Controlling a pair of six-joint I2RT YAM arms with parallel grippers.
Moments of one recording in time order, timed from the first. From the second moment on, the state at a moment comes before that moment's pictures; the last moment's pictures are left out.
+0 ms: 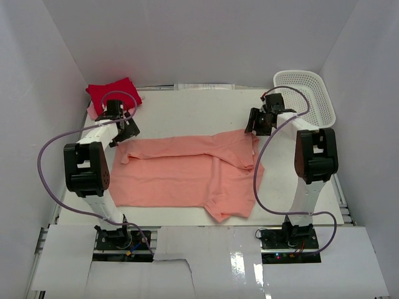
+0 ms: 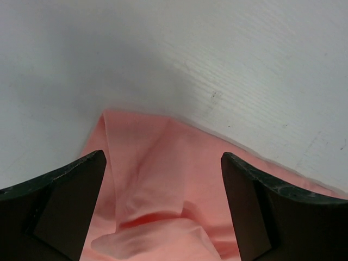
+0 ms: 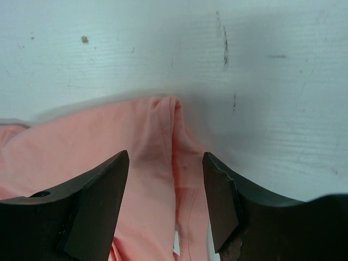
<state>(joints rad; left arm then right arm) 0.05 1.79 1.26 -0.47 -0.19 -0.43 0.14 1.95 1.36 -0.37 -0.22 0.27</state>
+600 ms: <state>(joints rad) 0.05 1.85 1.29 -0.42 -0.19 -0.42 0.17 2.06 1.46 -0.40 -0.20 0.25</state>
